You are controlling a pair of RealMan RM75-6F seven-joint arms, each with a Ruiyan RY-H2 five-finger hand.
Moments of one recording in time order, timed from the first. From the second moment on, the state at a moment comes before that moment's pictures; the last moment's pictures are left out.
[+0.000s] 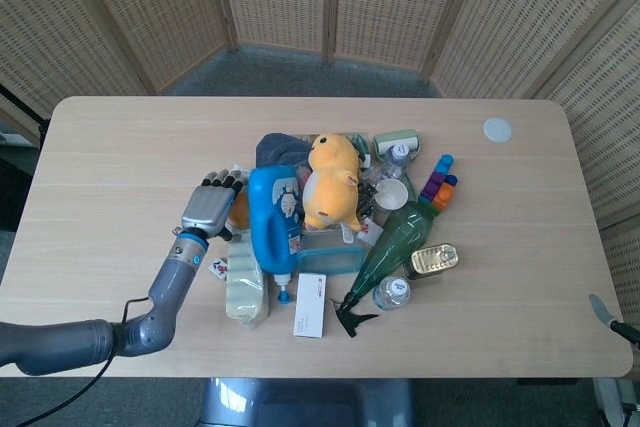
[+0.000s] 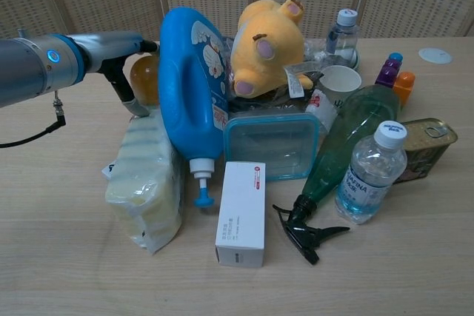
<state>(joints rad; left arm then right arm) -0.92 -1.58 -0.23 -1.50 0.56 0.99 0.66 -0.10 -1.05 0.22 -1.93 -1.35 1.74 -0.10</state>
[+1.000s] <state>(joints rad) -0.86 -1.47 -0.34 -1.68 0.84 1.31 0.65 -0.11 -1.04 0.20 -1.95 -1.37 1.74 -0.10</state>
